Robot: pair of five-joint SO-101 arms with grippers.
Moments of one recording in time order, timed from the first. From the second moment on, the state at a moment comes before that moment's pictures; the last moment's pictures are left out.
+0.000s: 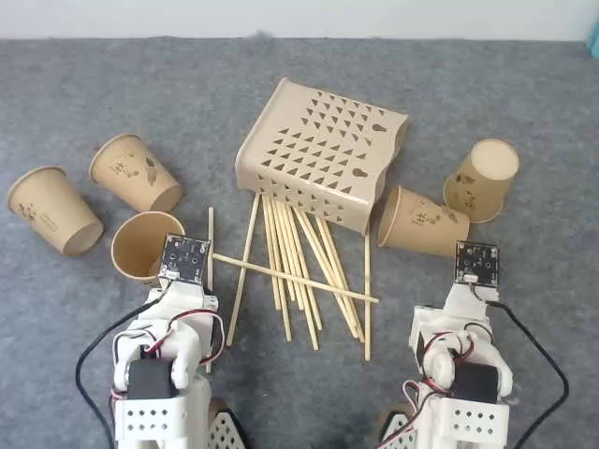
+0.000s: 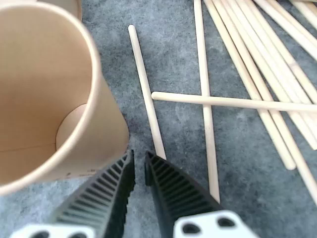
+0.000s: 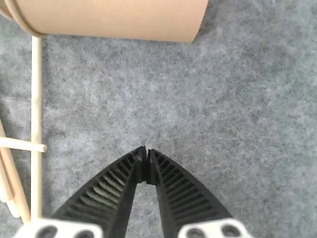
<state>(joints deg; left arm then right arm) -8.2 -103.2 96.9 71.7 -5.8 3.7 -102.3 95.4 73.8 -1.8</state>
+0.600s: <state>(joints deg) -8.2 -103.2 96.9 71.7 -5.8 3.7 -102.3 95.4 73.8 -1.8</state>
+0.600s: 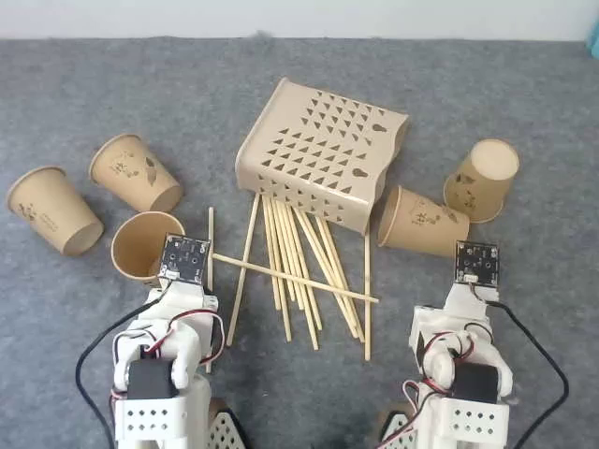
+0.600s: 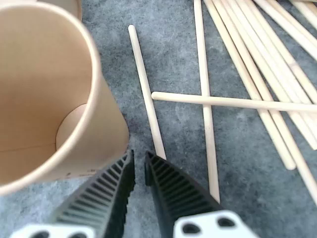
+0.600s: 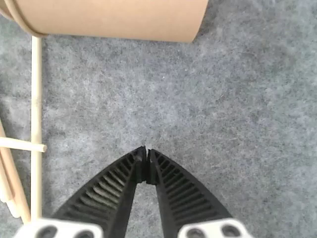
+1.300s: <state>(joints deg) -8.2 -103.2 96.9 71.7 -5.8 -1.3 -102.7 95.1 72.6 -1.8</state>
